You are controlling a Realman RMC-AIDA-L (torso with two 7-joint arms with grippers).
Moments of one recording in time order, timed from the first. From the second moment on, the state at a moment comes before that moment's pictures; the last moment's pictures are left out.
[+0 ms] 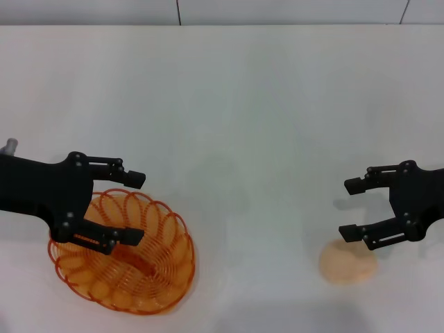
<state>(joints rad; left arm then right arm) -0.52 -1.95 0.77 0.83 2.13 1.95 -1.35 0.34 2.01 -1.17 -1.18 -1.92 -1.63 1.70</state>
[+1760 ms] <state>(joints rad) -0.72 -1.94 0.79 1.08 2.70 1.96 -2.07 0.35 2.01 -1.14 -1.19 -1.89 -1.63 1.70</state>
